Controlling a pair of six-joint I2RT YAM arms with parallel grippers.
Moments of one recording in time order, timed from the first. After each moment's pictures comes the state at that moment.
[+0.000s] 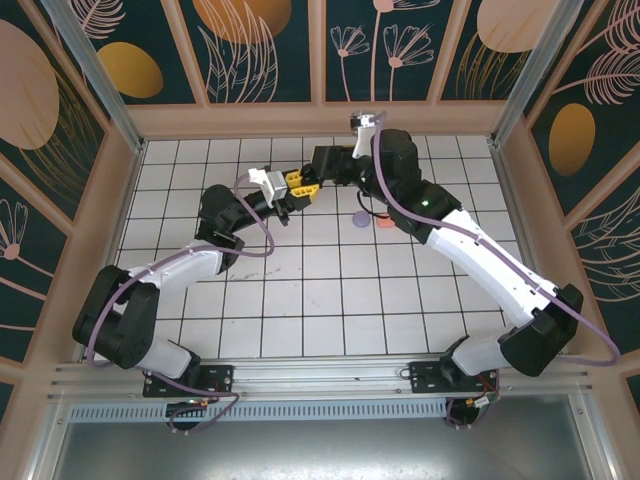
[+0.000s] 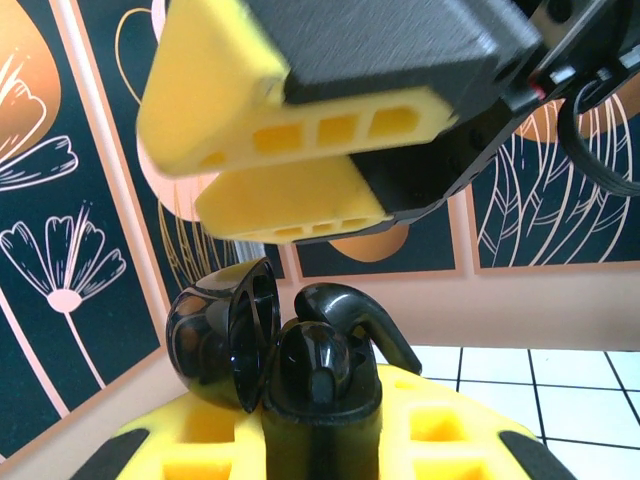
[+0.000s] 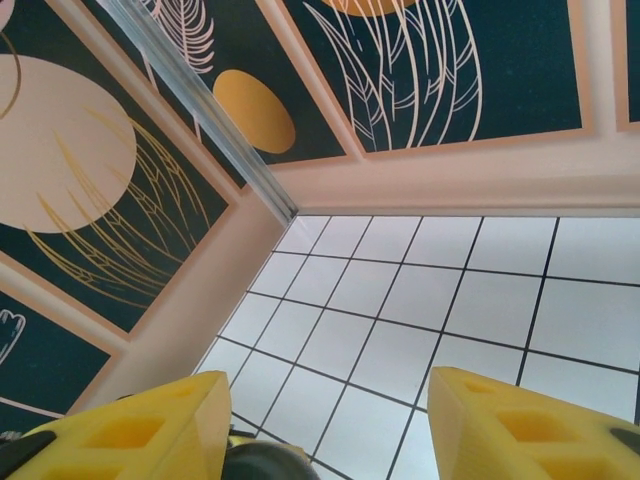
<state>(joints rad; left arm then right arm) -0.48 1.49 0.81 0.99 0.73 -0.02 0.71 1.38 1.42 -0.25 -0.03 0.50</state>
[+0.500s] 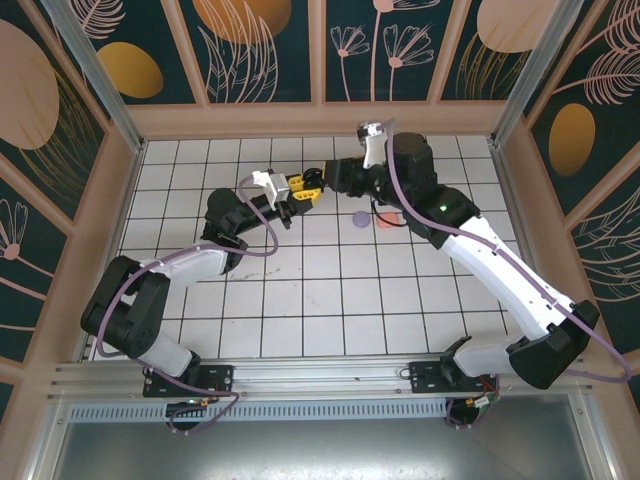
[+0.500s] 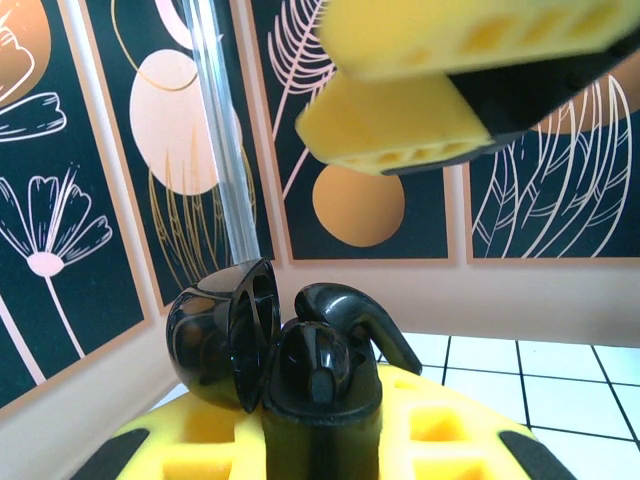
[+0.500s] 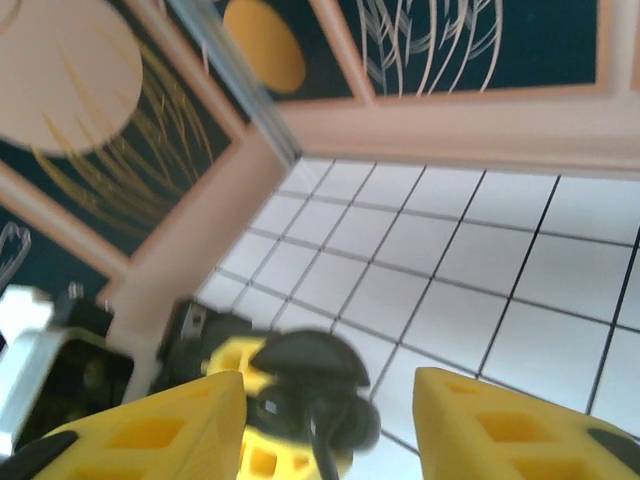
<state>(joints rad) -0.48 1.56 0.78 1.05 0.73 -0.06 0.68 1.32 1.41 -0.42 -0.16 0.40</state>
